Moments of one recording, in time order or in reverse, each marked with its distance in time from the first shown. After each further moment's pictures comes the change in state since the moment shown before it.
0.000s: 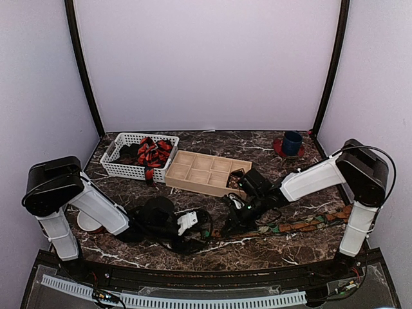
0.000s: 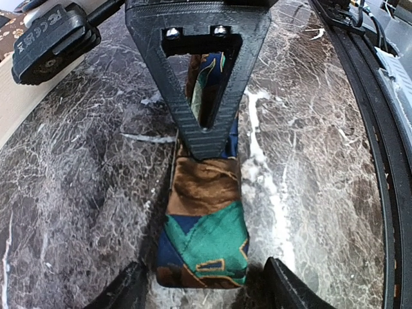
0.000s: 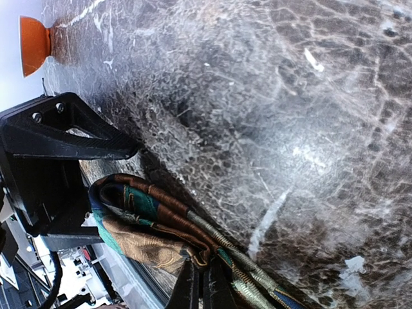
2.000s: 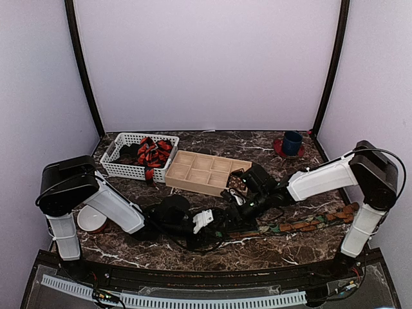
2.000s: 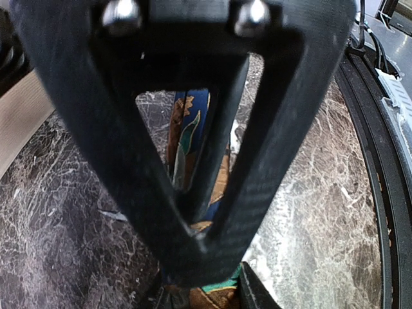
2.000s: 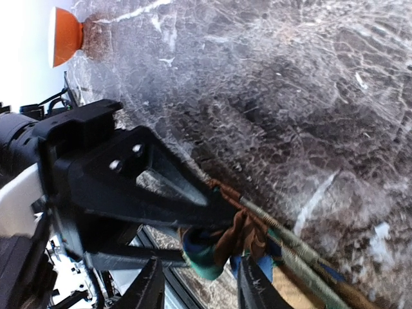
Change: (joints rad) left arm -0.042 0.119 0.164 -0.012 0.015 -0.014; right arm 0.007 -0.100 -0.032 0.031 -0.018 -0.002
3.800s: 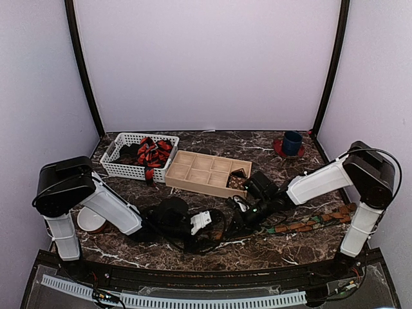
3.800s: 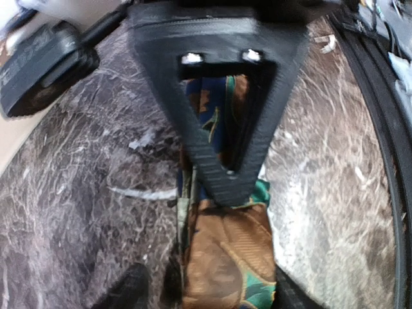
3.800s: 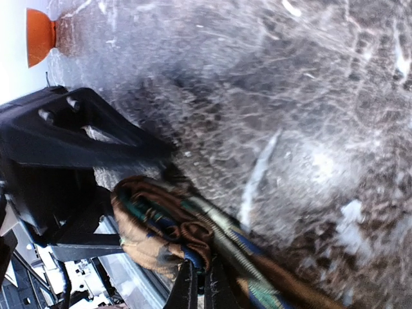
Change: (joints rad) left arm -0.005 -0.023 -0.026 -0.023 -0.066 0.022; right arm -0.013 0.029 -0.055 0.006 0.004 0.001
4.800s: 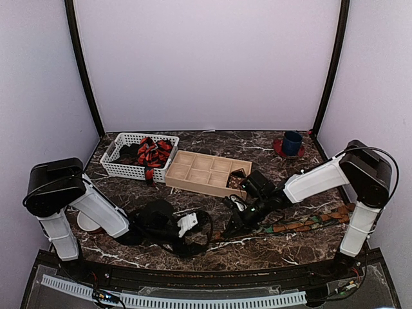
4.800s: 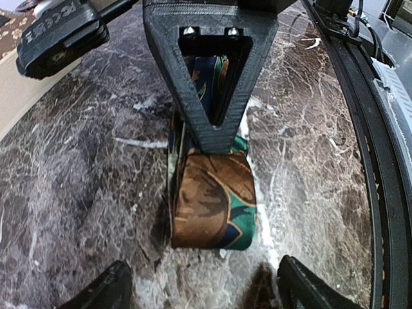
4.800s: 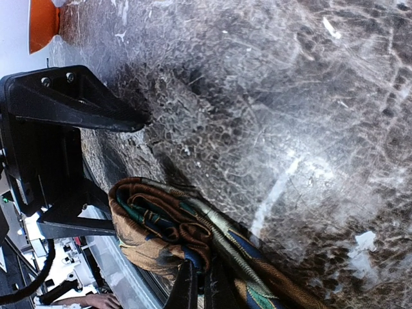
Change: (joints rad) left arm 0.024 -0.097 -0.161 0.080 0.041 -0.072; right arm 0.000 0.042 0.039 -0.025 -0.010 -0.081
